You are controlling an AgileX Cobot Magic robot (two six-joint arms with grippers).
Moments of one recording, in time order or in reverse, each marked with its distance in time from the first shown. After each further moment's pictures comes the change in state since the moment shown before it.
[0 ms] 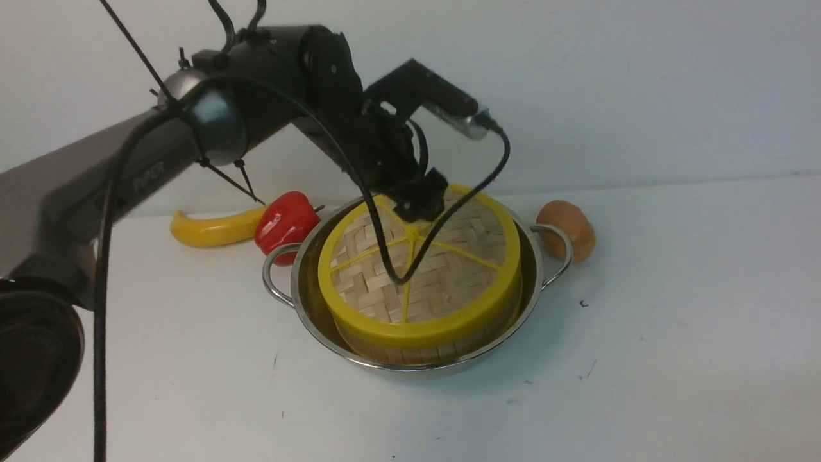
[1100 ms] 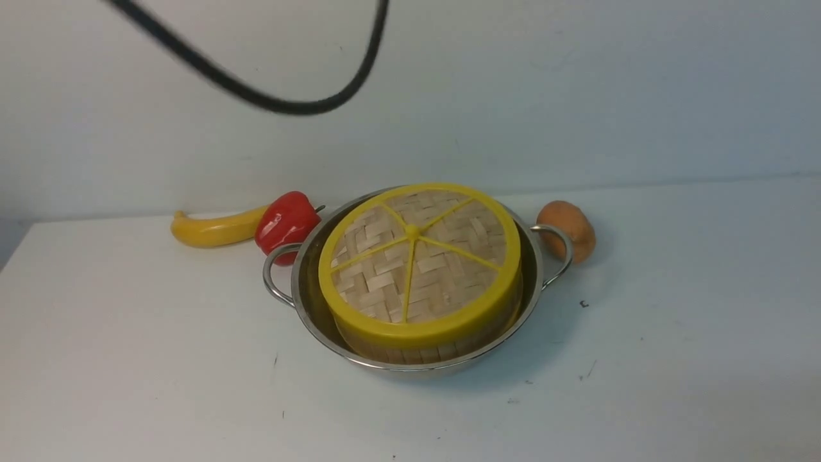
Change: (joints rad) right arm 0.000 0.000 0.000 0.000 0.000 0.000; left arm 0.018 -0.530 0.074 -0.129 -0.154 -0.160
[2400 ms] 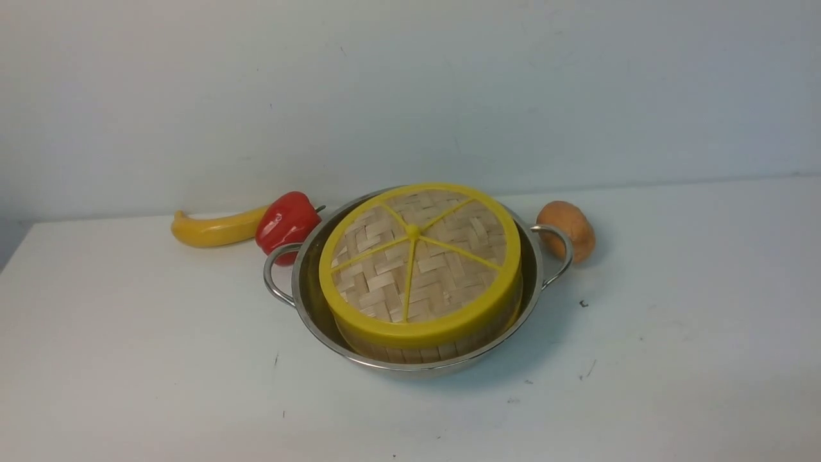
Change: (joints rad) right arm 0.000 0.000 0.000 0.000 0.000 0.000; left arm 0.392 -1.526 1.820 0.121 -0.340 0.015
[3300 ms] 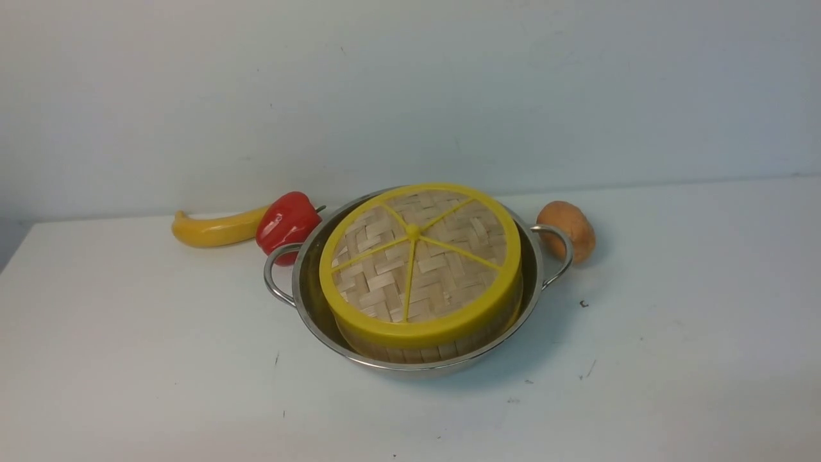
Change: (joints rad) right arm 0.000 0.000 0.000 0.000 0.000 0.000; left arm 0.000 0.000 0.000 0.147 -0.033 0.000
